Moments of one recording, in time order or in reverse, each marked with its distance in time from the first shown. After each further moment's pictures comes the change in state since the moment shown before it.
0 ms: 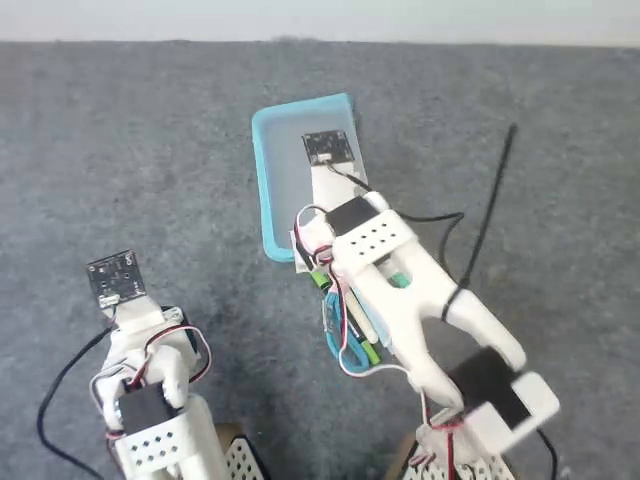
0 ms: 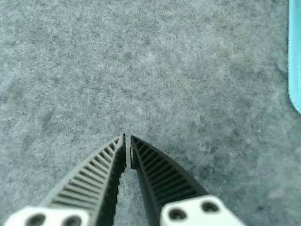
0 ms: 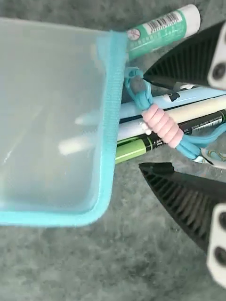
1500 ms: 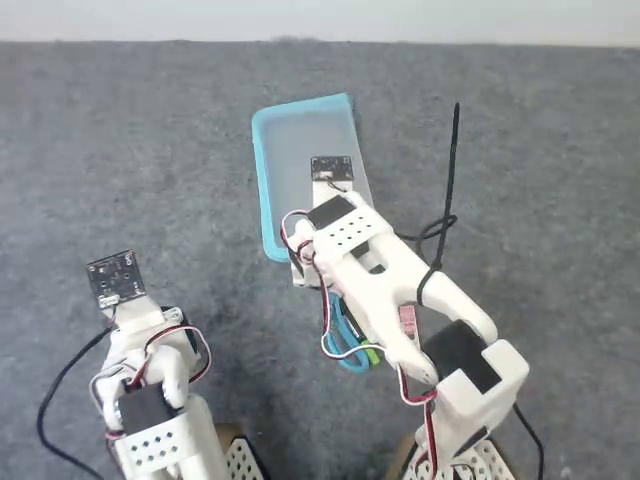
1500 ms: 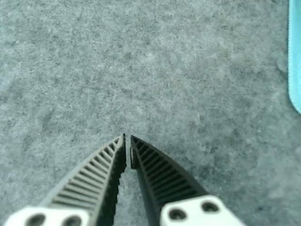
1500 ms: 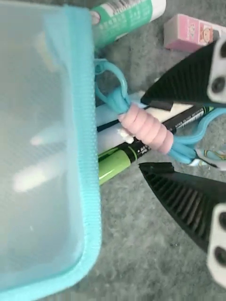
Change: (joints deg) left arm 0.0 0.0 0.0 0.0 0.0; right arm -0.7 9.8 -4.9 7.3 -9.2
